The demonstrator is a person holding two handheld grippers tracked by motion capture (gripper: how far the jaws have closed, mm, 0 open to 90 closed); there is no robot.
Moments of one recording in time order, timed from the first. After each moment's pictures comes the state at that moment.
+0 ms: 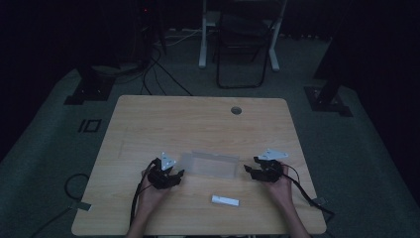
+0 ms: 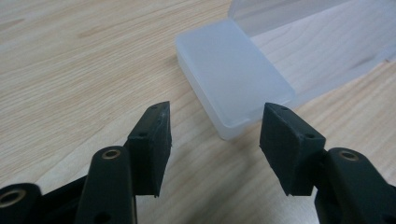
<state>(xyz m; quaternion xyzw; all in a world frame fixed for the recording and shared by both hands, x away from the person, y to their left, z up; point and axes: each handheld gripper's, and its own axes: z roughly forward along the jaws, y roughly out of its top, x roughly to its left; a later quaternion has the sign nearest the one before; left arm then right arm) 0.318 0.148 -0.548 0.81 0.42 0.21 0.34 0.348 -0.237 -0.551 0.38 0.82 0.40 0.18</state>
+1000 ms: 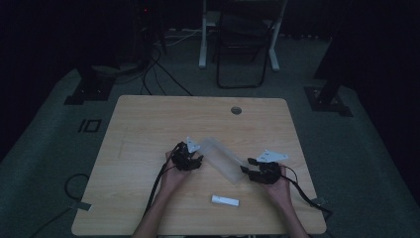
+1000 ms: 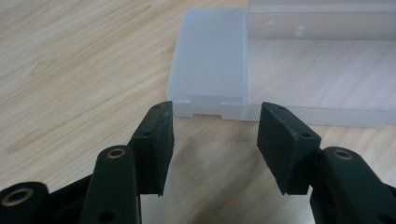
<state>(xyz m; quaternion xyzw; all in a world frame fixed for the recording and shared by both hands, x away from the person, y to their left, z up) 0.382 0.080 -0.549 0.83 0.39 0.23 0.33 0.337 -0.227 -0.538 0.34 0.82 0.43 0.16</state>
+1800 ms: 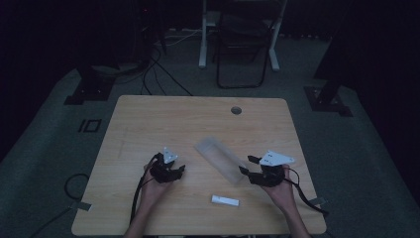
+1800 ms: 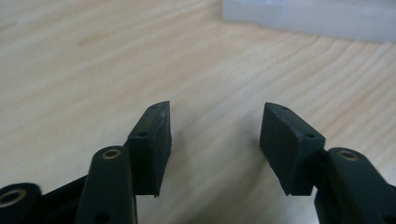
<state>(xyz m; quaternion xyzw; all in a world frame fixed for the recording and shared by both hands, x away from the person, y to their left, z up) 0.335 0.152 -0.557 0.81 0.43 0.21 0.34 0.309 -0.222 -0.498 0.29 0.81 0.47 0.19</state>
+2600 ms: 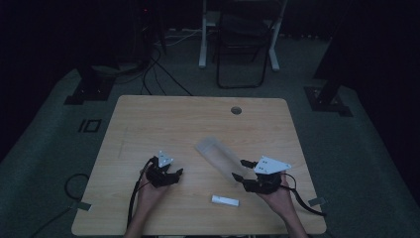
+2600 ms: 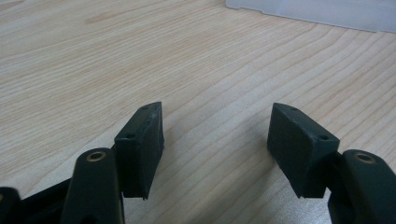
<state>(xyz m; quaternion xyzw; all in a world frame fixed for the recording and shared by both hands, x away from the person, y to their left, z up) 0.327 0.159 -0.559 0.81 0.43 0.20 0.35 0.281 -0.200 -0.475 0.24 0.82 0.48 0.19</state>
